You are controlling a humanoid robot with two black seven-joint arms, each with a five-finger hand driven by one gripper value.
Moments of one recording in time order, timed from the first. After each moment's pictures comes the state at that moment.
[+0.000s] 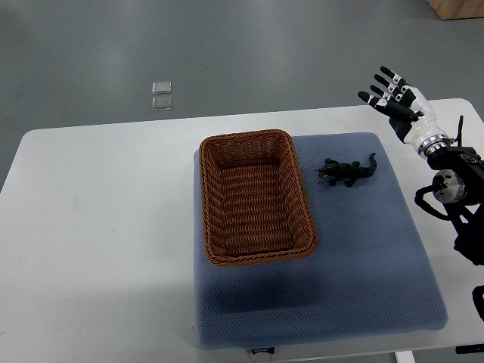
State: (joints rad) left arm -0.02 0.00 -0.09 -0.17 0.04 0.00 0.11; right arm 0.63 -0.20 1.22 0.63 -0.74 0.21 0.25
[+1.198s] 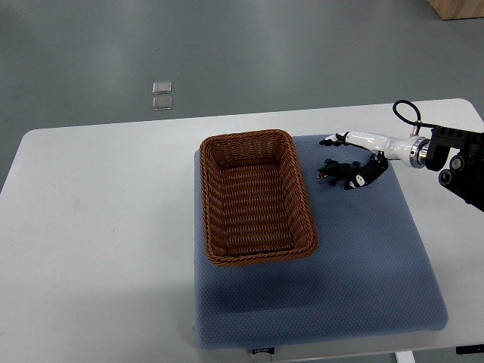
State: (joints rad) left arm -0.02 0.00 -0.09 -0.17 0.04 0.00 0.11; right arm 0.87 -0.48 0.34 0.76 -1.41 0.19 0.38
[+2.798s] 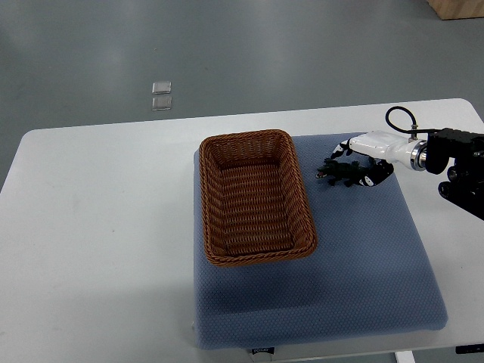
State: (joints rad) left arm -0.02 0.00 -0.09 -0.17 0.04 0.00 0.11; right arm 0.92 -0.48 0.15 0.74 -1.56 -0.01 0.37
